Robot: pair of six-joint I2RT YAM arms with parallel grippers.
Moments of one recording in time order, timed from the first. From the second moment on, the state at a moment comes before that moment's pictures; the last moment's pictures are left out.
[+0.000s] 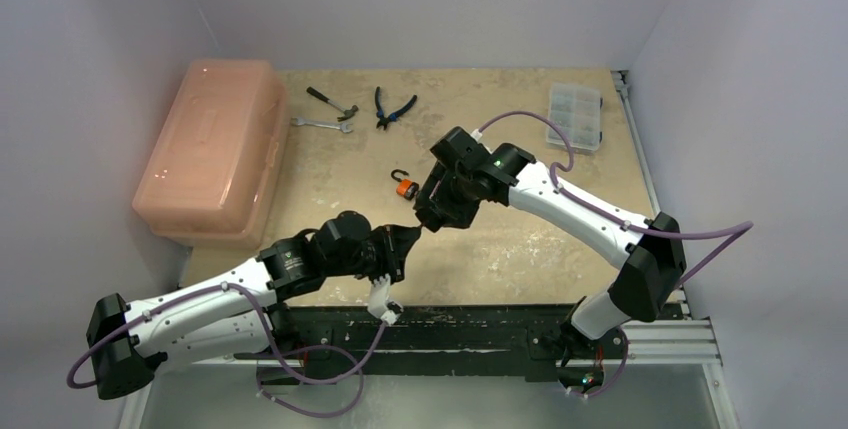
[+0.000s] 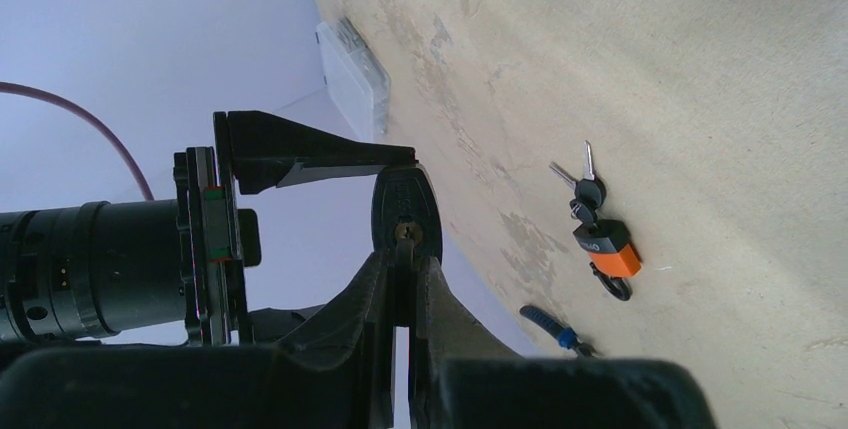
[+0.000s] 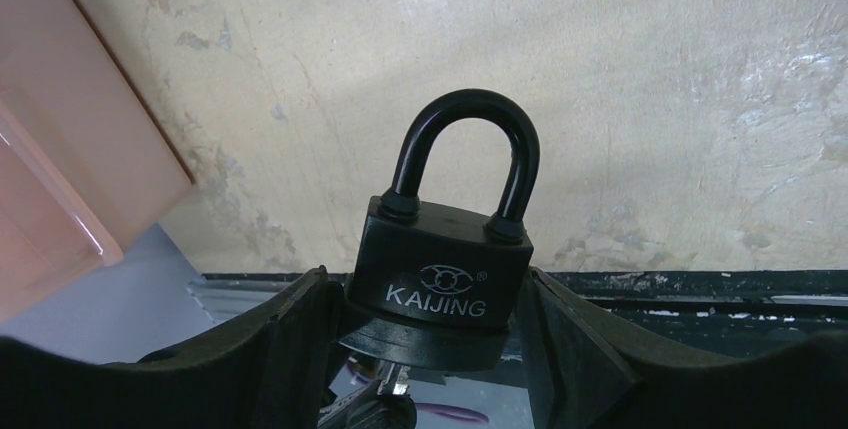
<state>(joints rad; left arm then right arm) -1.03 0.88 0.64 -0.33 0.16 1.88 0.84 1.55 1.40 -0.92 0.04 1.30</state>
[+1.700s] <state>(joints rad) -1.03 0.90 0.65 -0.33 0.13 1.84 0.89 1.55 1.40 -0.90 0.09 1.32</state>
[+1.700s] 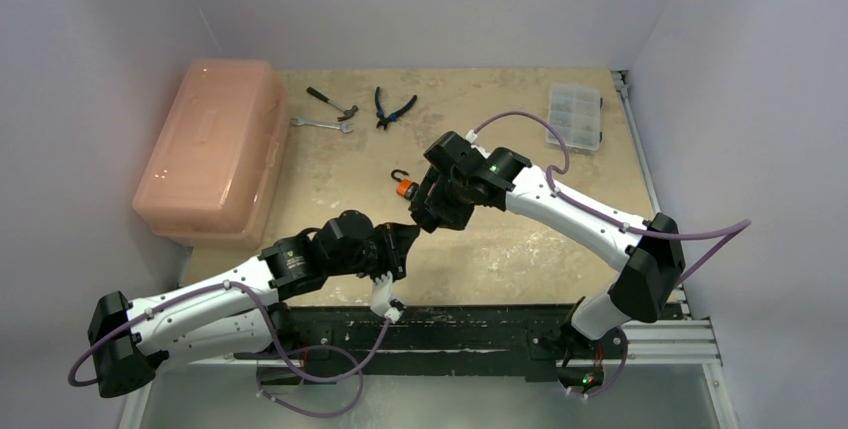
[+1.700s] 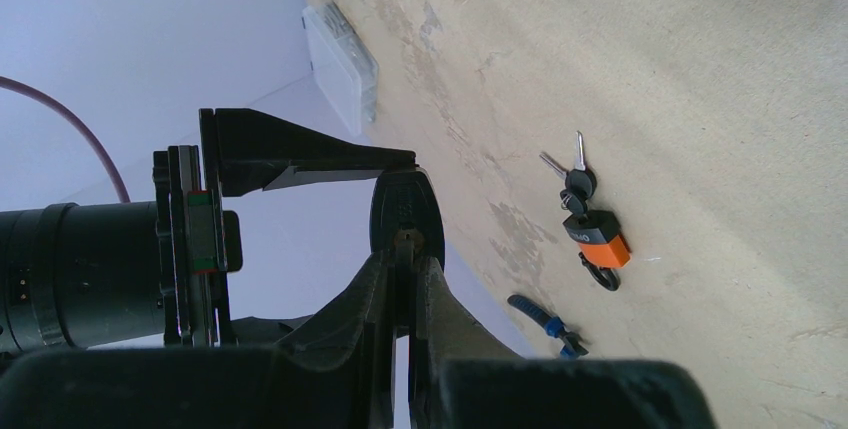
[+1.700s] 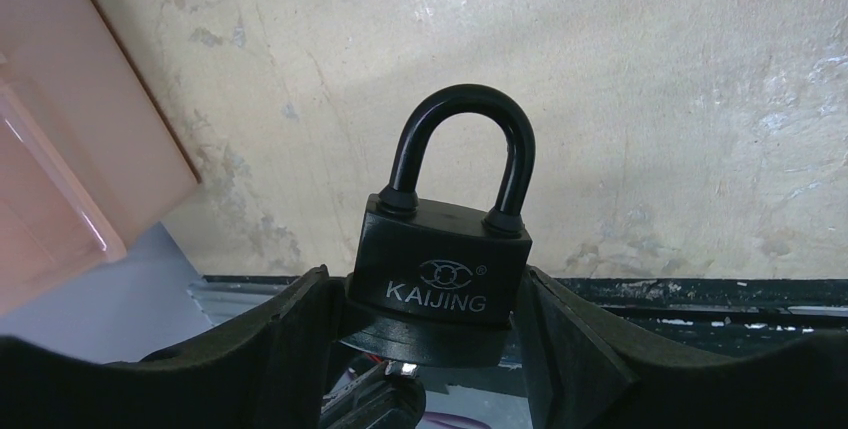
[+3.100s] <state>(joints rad) -1.03 0.93 0.64 -0.27 0.11 1.82 0.94 1.53 1.40 -0.89 0.15 1.35</state>
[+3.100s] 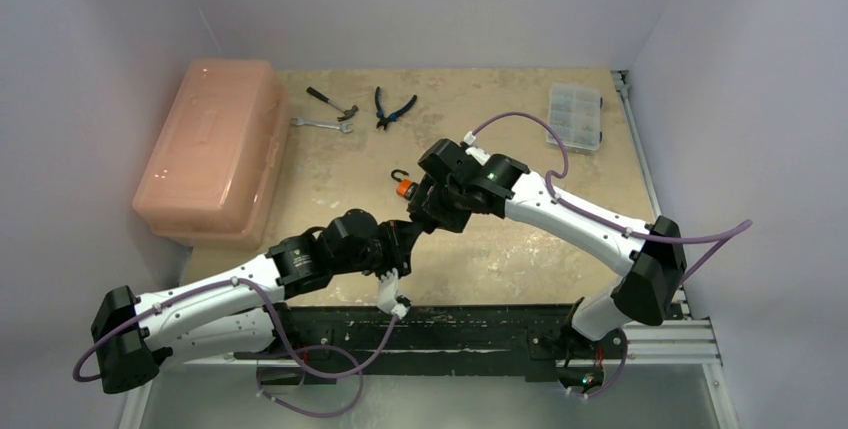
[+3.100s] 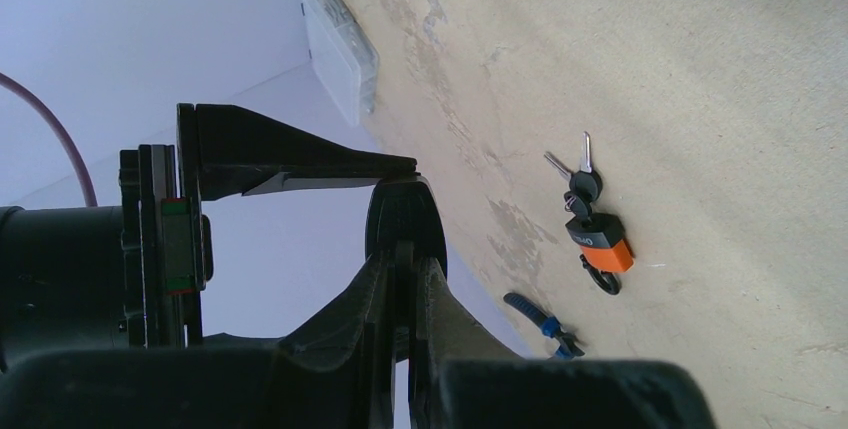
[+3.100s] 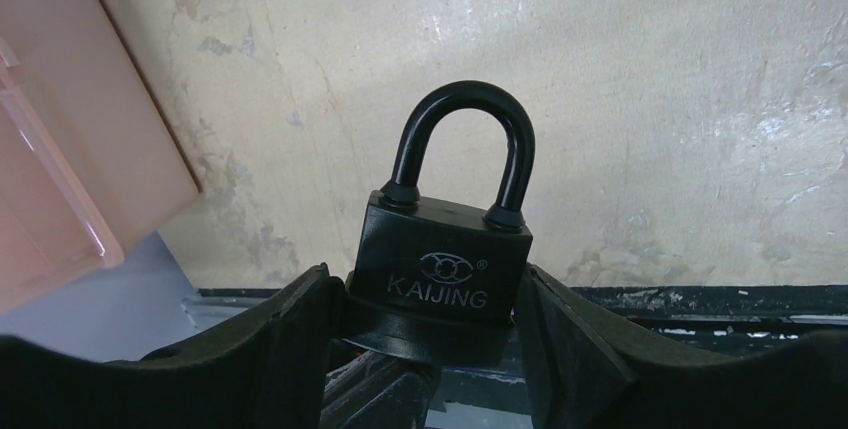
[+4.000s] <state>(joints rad) -1.03 0.85 0.65 -0.33 0.21 1.66 1.00 1.49 1.40 -0.90 0.19 1.40</state>
